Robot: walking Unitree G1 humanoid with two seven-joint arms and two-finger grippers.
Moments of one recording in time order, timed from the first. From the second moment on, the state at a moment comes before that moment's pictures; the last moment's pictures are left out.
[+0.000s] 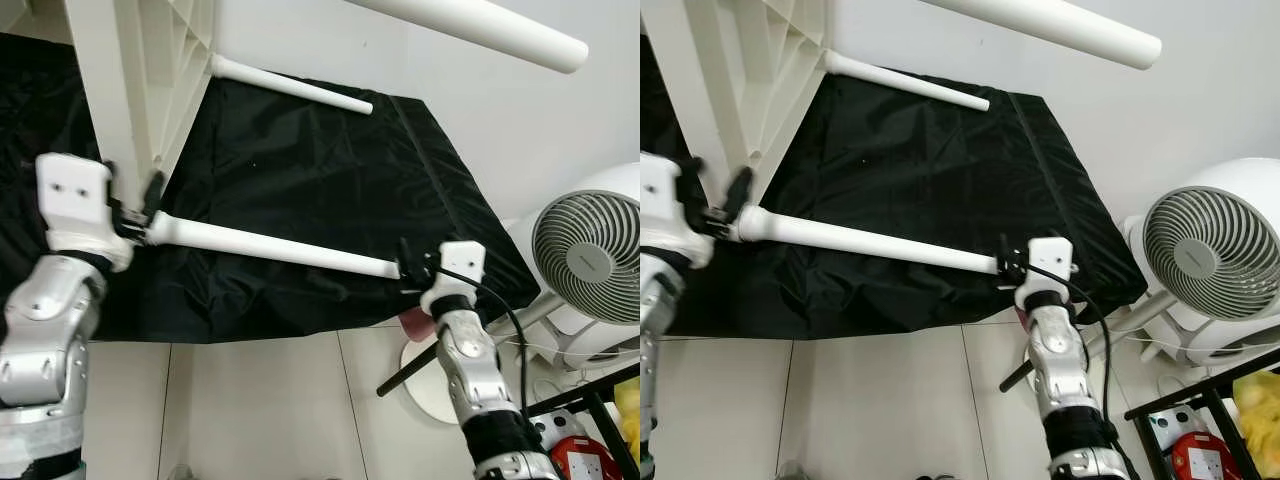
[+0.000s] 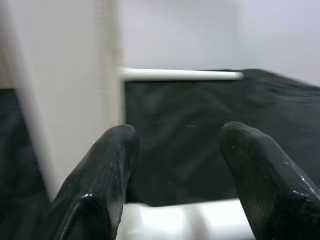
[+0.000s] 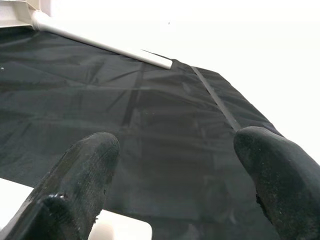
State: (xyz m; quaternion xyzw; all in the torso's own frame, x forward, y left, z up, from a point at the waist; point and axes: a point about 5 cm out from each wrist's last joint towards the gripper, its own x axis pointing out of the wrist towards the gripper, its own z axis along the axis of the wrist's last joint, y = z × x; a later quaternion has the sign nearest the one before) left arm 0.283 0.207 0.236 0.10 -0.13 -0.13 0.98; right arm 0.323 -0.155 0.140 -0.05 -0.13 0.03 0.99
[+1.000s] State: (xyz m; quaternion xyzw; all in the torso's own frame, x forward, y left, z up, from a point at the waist) left arm 0.281 0.161 0.158 0.20 0.04 -0.37 0.91; right arm 0.322 -0.162 0.137 -0.05 -0.13 0.01 0.99
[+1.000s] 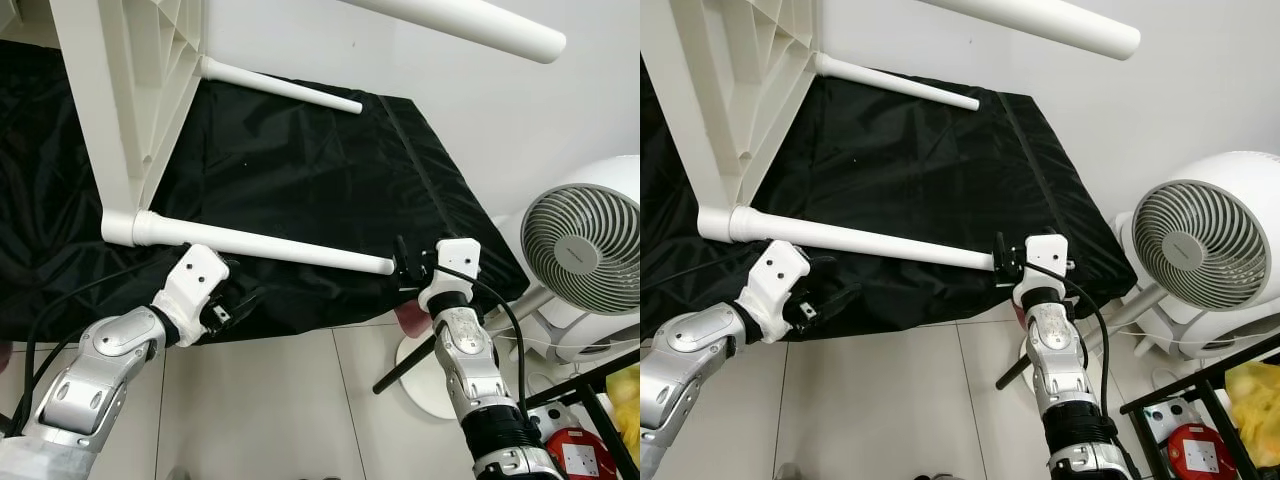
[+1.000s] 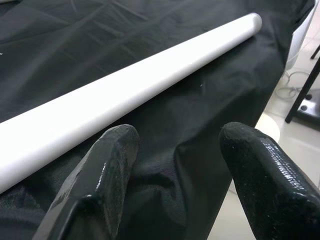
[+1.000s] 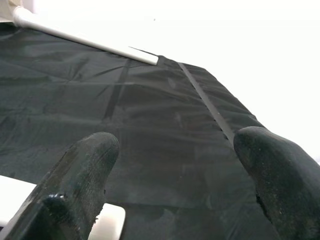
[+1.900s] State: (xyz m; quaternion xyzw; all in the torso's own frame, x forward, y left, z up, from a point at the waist) left arm 0.338 0.149 0.153 0.24 0.03 -0.39 0.89; right arm 0.309 -0.168 0.131 -0.04 -0.12 -0.01 0.99
